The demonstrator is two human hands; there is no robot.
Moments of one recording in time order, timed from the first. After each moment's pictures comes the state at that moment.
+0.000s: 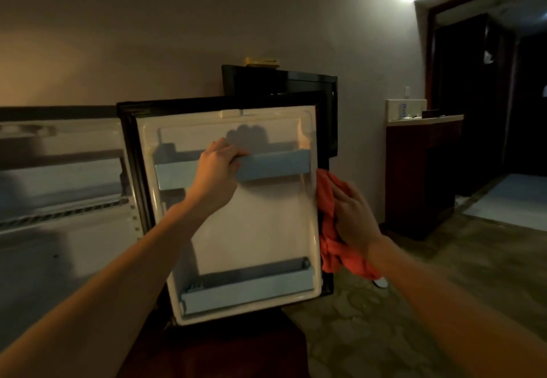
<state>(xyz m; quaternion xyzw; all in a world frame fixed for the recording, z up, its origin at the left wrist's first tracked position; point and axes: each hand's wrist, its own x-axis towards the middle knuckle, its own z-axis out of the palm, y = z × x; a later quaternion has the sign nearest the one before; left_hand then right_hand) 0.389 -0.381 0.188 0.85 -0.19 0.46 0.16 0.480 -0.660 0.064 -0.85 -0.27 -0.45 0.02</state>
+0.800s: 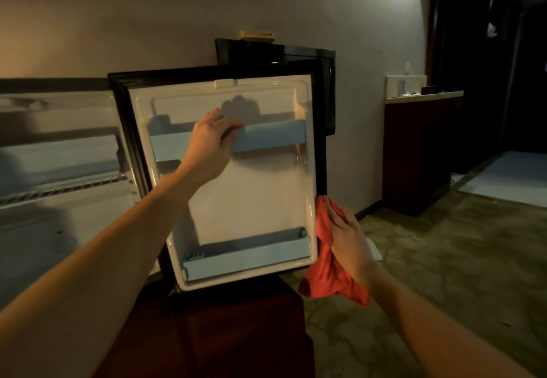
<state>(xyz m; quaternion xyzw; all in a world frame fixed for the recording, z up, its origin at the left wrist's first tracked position) 0.387 -0.372 0.184 0.85 -0.21 0.45 0.14 0.450 -0.652 -0.043 -0.88 -0.23 -0.41 0.09</state>
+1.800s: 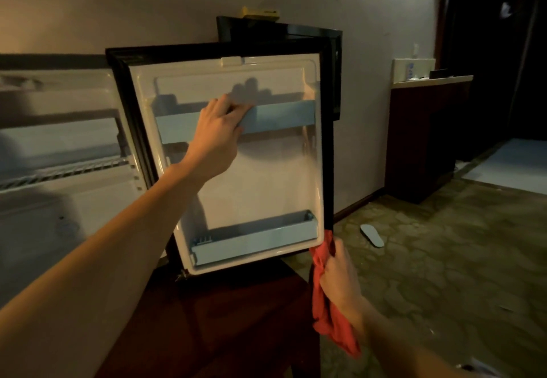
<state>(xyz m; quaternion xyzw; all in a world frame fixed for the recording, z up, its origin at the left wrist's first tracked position) 0.402 -0.366 0.165 0.84 -0.24 0.48 0.06 0.433 -0.604 -0.147 -0.91 -0.07 -0.23 0.35</state>
